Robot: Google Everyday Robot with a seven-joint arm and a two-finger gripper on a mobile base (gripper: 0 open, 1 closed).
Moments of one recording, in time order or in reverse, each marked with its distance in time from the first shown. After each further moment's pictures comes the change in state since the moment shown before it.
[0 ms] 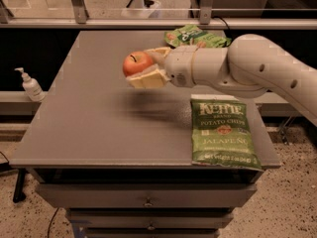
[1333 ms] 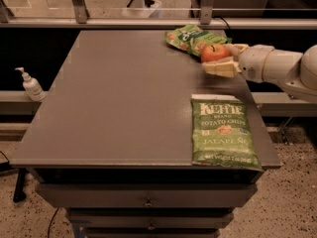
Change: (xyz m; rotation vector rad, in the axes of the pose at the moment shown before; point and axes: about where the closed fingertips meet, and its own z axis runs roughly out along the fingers) arm 0.098 -0.163 -0.154 0.353 0.060 0.078
